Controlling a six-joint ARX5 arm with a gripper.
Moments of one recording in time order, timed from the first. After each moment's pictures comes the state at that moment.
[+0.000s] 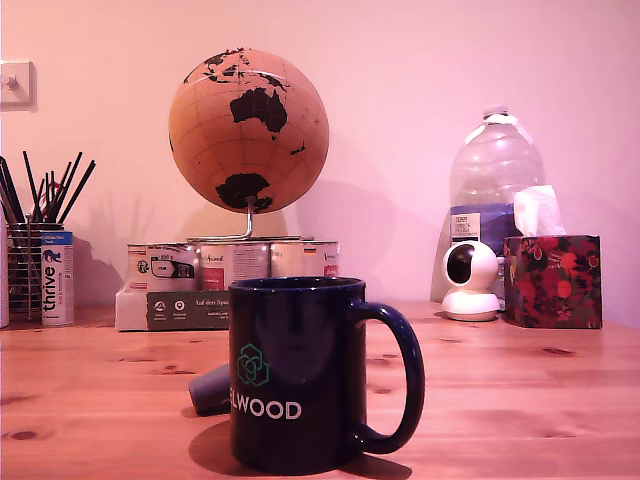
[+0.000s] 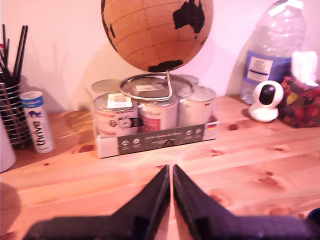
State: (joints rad) arm -0.17 0.28 0.43 -0.30 0.18 -0.08
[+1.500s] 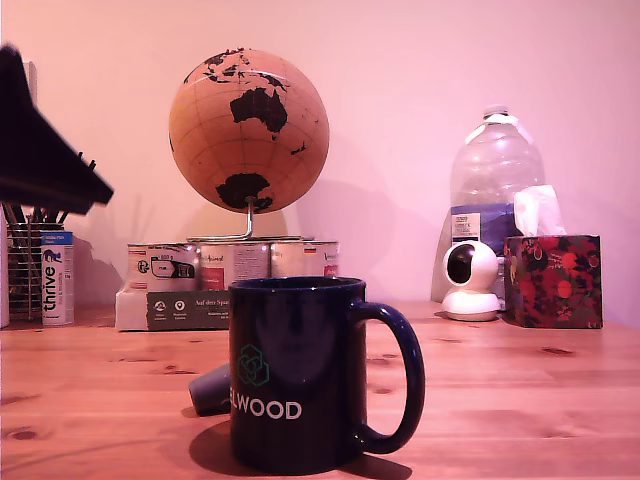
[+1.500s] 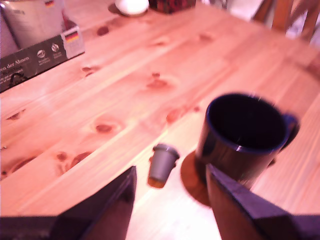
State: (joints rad) arm -0.35 0.83 0.43 -0.16 0.47 0.19
